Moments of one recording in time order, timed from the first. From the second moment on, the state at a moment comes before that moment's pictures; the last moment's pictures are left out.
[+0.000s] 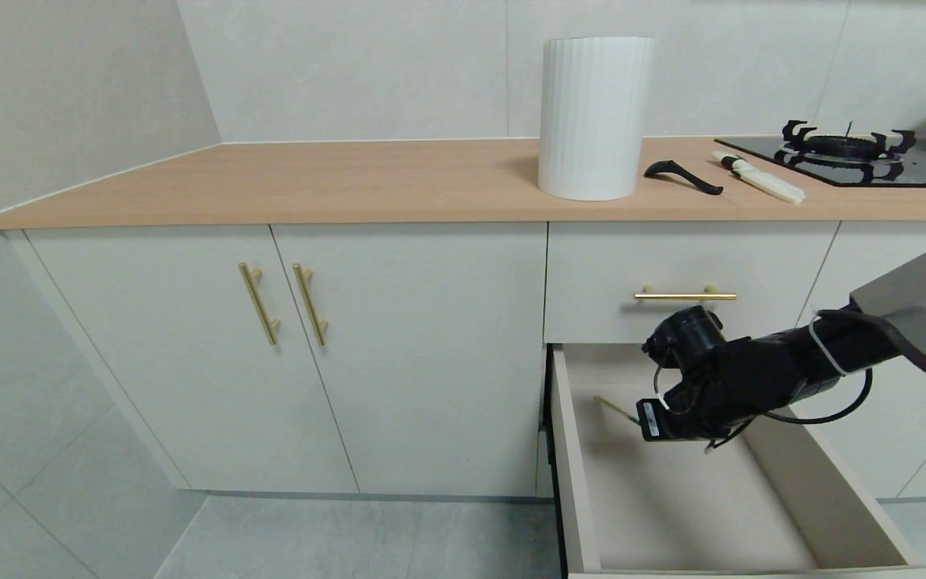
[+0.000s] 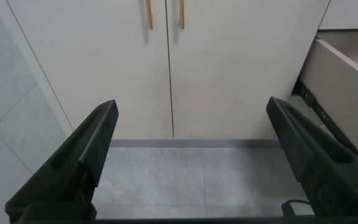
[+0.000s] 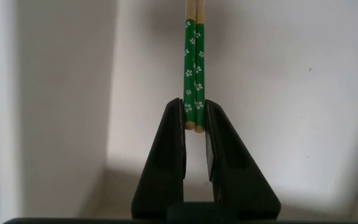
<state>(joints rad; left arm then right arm) 0.00 0.00 0.00 0.00 -0.02 0.00 0.35 2.18 -1.22 0.06 -0.03 0.25</state>
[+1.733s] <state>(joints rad) 0.00 0.00 0.00 0.00 -0.02 0.00 0.38 2.37 -1.23 0.06 -0.12 0.25</state>
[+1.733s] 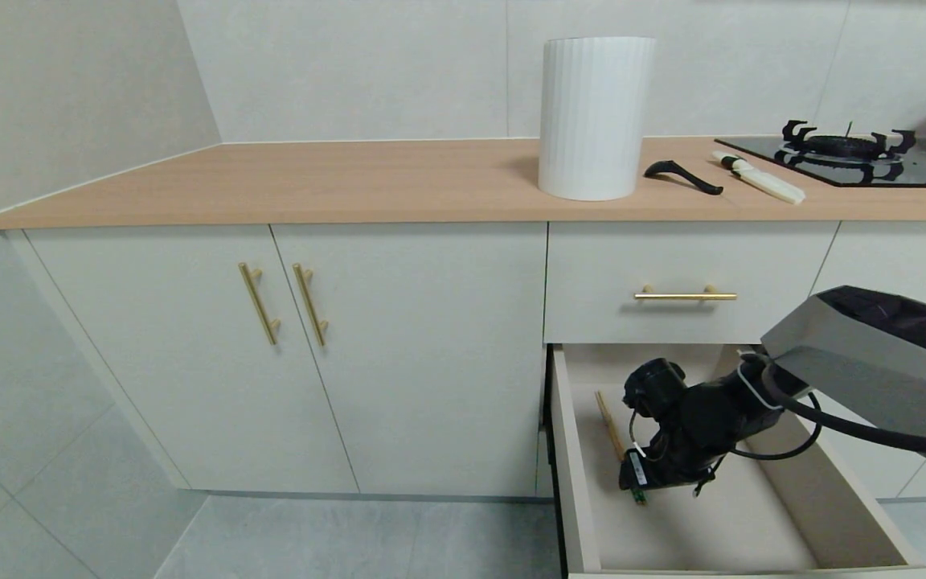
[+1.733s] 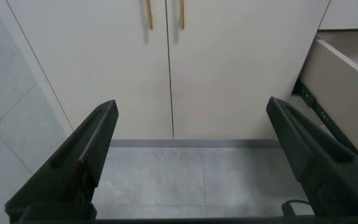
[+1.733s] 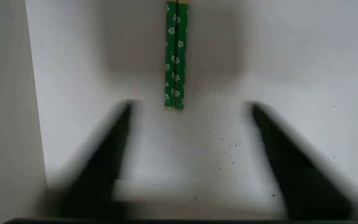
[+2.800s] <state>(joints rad) 0.00 0.00 0.00 0.00 -0.02 0.00 0.21 1.86 -1.18 0.08 -0.05 0.20</state>
